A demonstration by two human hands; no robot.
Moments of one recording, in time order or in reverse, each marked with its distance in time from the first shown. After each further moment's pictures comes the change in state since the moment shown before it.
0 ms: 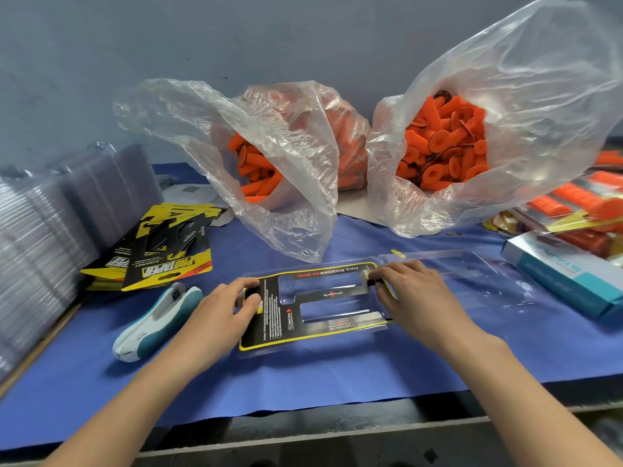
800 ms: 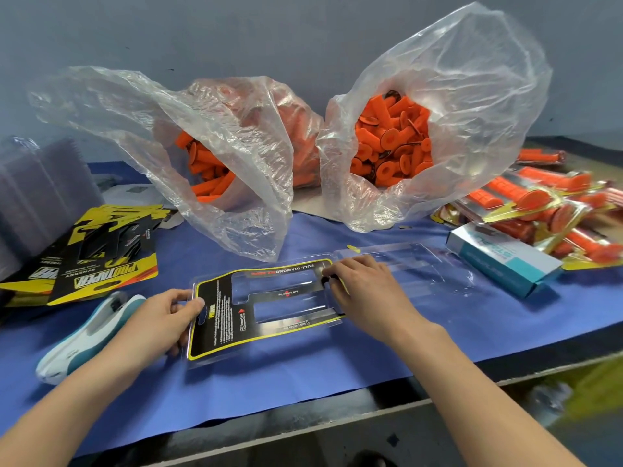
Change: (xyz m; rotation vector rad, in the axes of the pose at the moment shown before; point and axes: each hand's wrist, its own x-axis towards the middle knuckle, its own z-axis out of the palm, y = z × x) left_hand 0.017 -0.017 0.007 -0.302 -0.034 -0.194; right_hand -0.003 0.001 0.001 0.014 -0.002 -0.006
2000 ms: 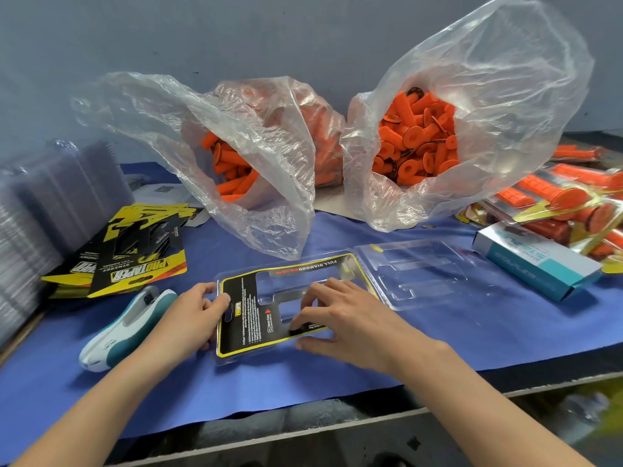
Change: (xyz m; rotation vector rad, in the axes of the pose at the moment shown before) left_hand -0.004 0.005 0.004 0.059 -0.002 -0.002; right_hand -0.018 -0.052 -0.006 0.091 -0.109 -0.495
